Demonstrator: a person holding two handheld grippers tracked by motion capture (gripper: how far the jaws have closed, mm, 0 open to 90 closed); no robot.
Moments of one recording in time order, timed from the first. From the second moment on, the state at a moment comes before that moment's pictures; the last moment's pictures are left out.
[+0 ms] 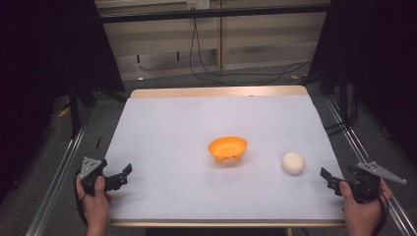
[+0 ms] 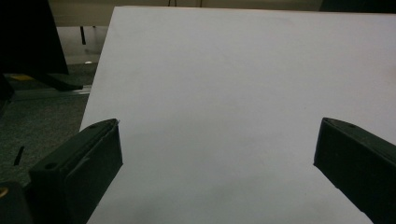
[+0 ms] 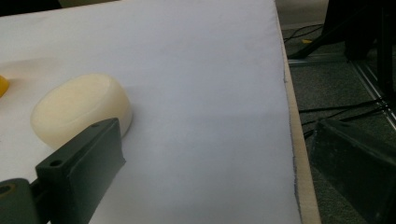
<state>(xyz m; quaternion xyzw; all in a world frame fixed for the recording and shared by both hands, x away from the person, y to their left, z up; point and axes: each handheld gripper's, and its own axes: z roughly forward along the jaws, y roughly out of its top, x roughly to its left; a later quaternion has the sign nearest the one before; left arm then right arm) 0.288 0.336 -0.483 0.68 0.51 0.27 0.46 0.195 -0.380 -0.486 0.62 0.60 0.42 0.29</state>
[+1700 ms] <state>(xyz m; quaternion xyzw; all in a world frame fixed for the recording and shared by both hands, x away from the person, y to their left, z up) 0.288 0.337 -0.483 0.68 0.51 0.27 0.46 0.263 -0.325 -0.435 0.59 0.74 0.30 0.15</state>
